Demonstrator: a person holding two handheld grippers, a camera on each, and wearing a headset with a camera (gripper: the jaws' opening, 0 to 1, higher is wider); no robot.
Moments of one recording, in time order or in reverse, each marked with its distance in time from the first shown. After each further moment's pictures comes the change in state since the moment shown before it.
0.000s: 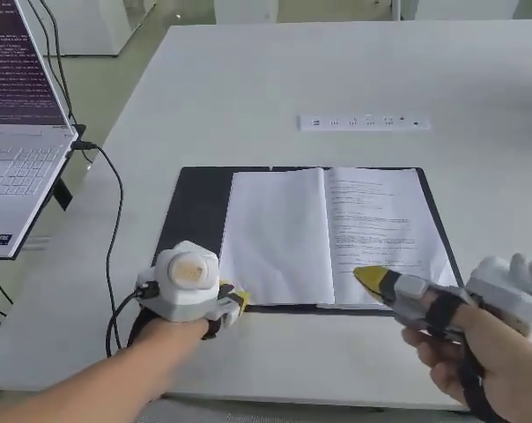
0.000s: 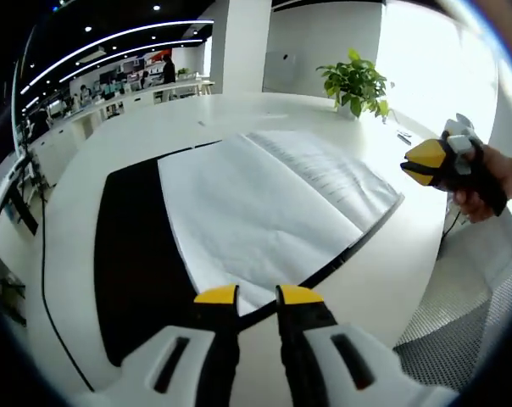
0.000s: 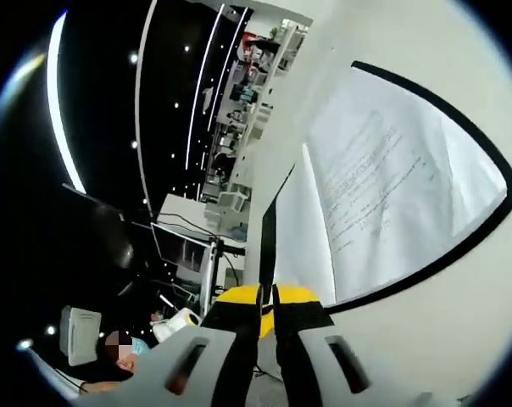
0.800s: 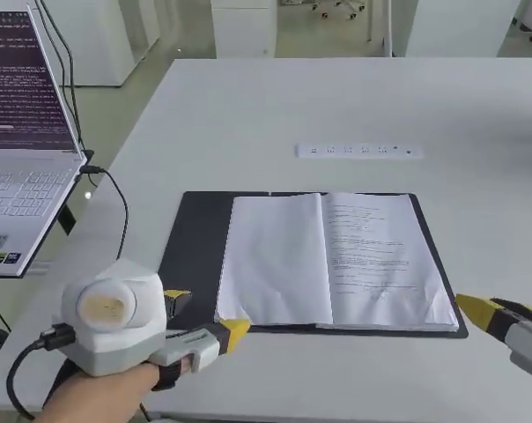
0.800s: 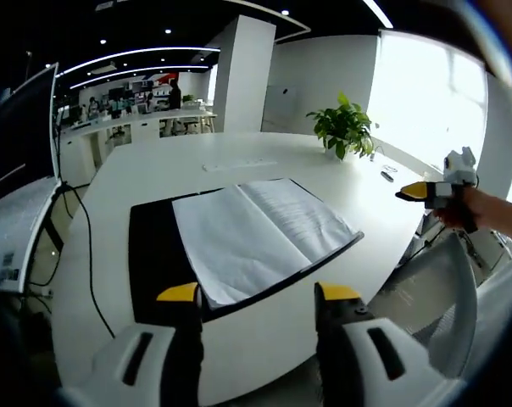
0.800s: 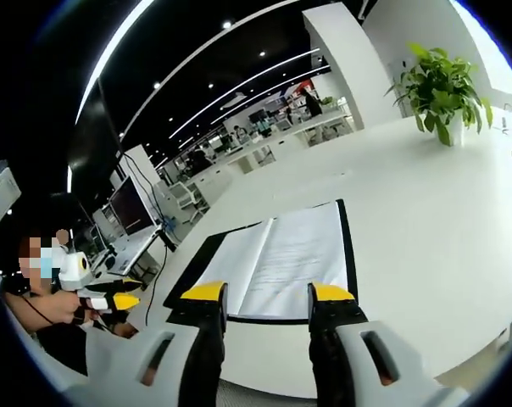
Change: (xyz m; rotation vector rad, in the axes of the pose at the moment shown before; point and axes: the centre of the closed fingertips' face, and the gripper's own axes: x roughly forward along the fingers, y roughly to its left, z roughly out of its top) left arm -0.105 -0.024 0.038 -0.040 -0.160 -0.014; right arm -0.116 0.004 0.041 -0.610 -0.154 -0.275
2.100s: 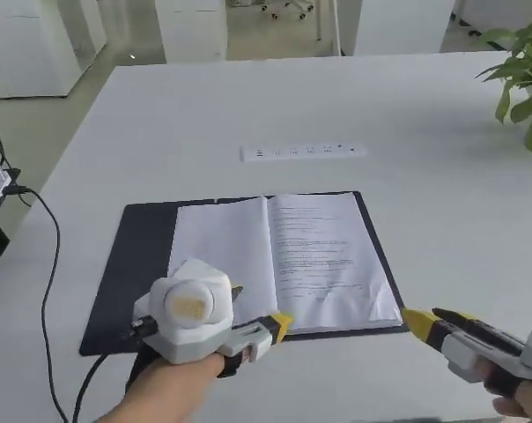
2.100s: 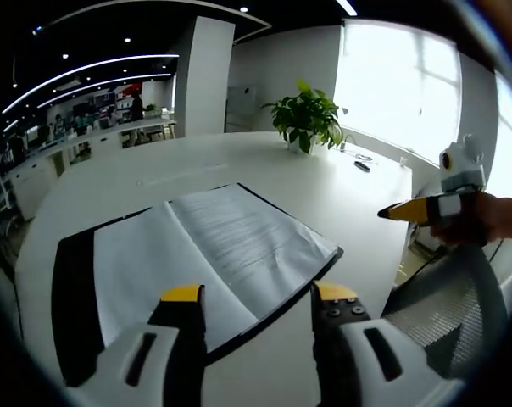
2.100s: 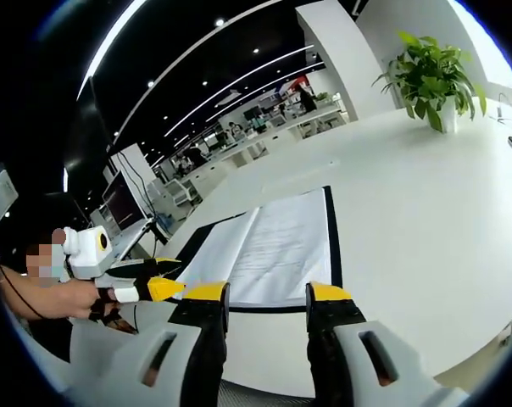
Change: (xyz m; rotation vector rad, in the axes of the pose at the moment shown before) left arm 0.138 -0.101 0.015 0.102 -0.002 -0.145; right arm 0.015 -0.043 -0.028 0.028 0.041 -0.003
